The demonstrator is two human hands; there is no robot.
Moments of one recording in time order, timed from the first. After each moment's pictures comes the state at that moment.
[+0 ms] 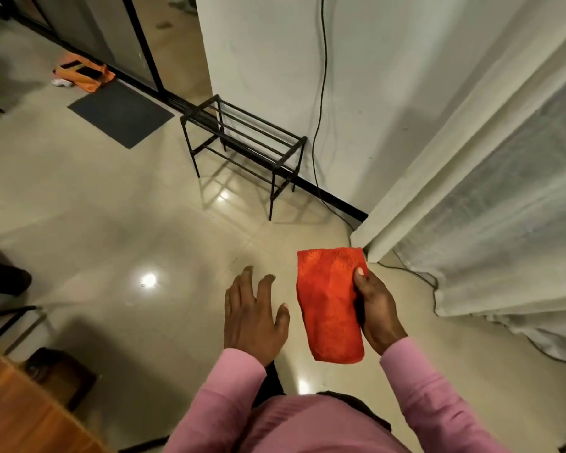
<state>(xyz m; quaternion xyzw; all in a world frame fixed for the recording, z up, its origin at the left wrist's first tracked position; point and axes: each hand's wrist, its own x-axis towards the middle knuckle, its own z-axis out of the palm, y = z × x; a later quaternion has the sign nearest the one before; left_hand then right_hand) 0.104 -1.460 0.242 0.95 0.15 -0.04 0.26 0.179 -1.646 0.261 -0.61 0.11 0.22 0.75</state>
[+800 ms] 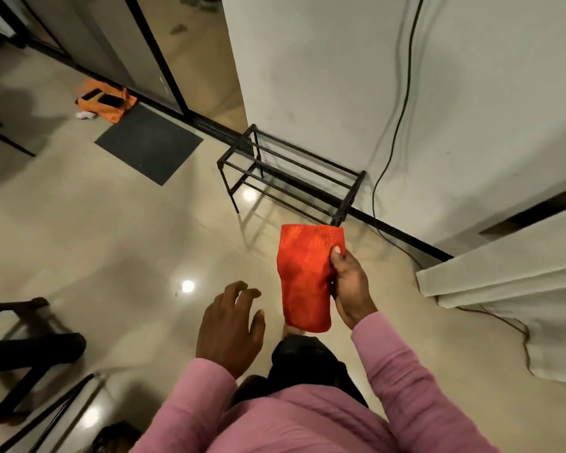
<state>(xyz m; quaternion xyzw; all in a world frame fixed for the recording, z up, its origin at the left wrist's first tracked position) 0.359 -1.169 0.251 0.97 0.12 -0.05 0.20 0.476 -1.344 0.219 -0.59 0.16 0.24 0.75</state>
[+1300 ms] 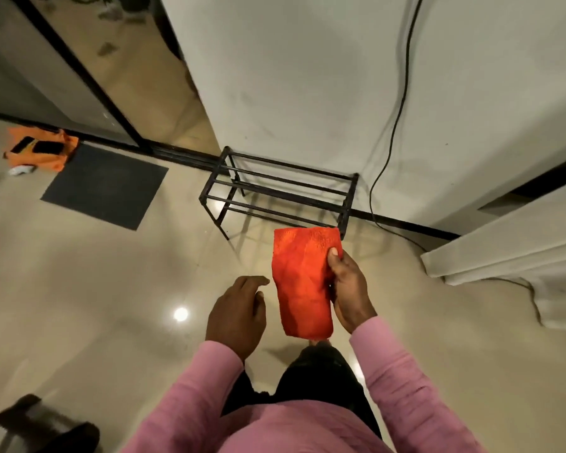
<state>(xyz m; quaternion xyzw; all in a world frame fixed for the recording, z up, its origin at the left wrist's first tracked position) 0.511 -1.040 0.219 0.95 0.02 -0.10 0.30 0.557 -1.228 0.215 -0.55 0.24 0.16 0.78</state>
